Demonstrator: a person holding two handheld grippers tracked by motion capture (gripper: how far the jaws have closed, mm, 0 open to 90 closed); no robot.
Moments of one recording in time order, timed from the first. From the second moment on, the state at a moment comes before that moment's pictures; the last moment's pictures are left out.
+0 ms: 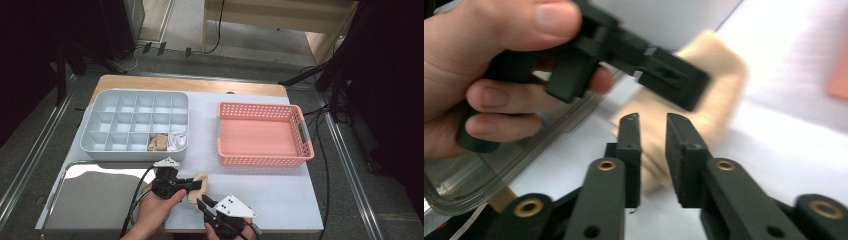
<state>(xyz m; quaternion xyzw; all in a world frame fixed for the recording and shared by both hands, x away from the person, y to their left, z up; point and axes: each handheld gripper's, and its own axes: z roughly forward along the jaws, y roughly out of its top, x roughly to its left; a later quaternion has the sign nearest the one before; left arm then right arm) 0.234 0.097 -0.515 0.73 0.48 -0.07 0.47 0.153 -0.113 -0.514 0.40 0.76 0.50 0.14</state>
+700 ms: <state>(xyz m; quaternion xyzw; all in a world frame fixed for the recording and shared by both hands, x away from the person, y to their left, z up) 0.224 0.124 -0.499 0.72 0.47 -0.01 0.51 0.178 -0.184 -0.504 0.46 0.72 0.48 0.20</state>
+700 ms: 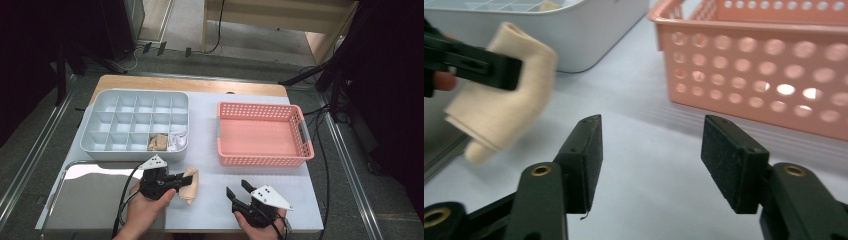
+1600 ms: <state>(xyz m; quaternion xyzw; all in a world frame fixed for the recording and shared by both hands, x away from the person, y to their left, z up) 0.214 0.161 -0.471 0.70 0.48 0.09 0.52 0.177 -0.189 -0.510 0.48 0.71 0.47 0.20</state>
